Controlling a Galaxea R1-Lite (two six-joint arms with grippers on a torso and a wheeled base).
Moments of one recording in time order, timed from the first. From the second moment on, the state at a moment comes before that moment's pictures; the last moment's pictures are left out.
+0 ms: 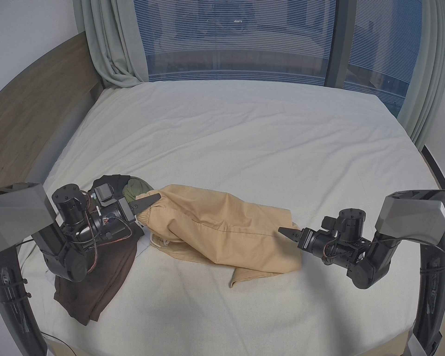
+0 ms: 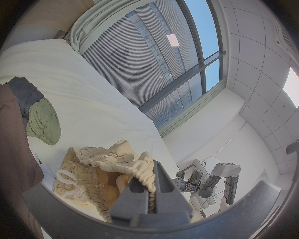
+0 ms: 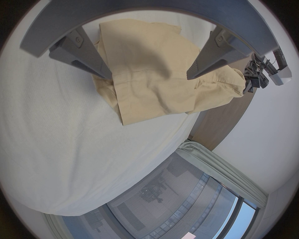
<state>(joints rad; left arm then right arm) -0.10 2.16 -0.64 -1.55 -0.75 -0.73 0.31 2.34 -0.68 -1.29 0.25 0.61</state>
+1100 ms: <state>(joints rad) -0.11 2.17 -0.64 -1.55 -0.75 -0.73 0.33 2.40 -0.70 -1.42 0.33 0.67</state>
